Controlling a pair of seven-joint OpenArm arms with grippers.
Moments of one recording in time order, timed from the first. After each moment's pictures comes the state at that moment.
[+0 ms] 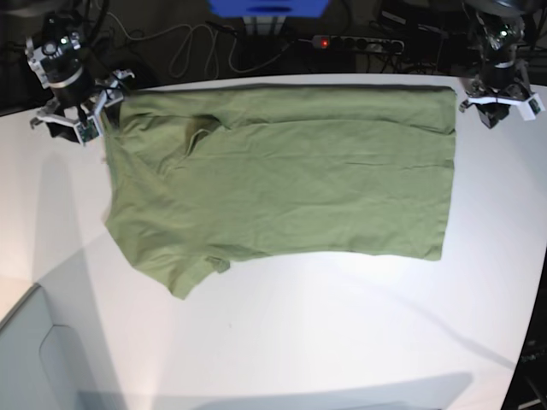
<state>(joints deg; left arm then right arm) 34.2 -8.3 -42.5 107.5 -33.8 -4.9 32.7 -34.4 10.4 23.6 117.1 -2.2 34.3 -33.9</state>
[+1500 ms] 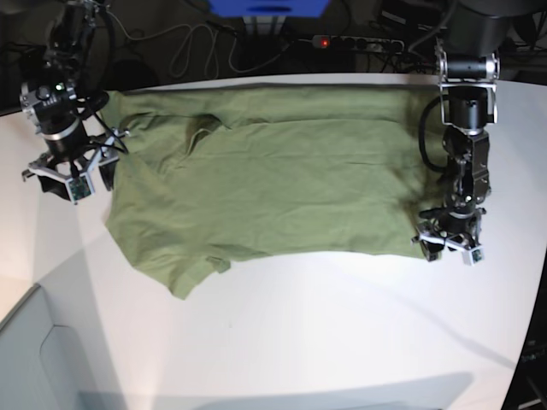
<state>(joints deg) -16.5 -23.7 -1.1 48.8 -33.6 -4.9 13.5 -18.3 8.8 23.6 116.0 -2.2 35.6 -40.9</state>
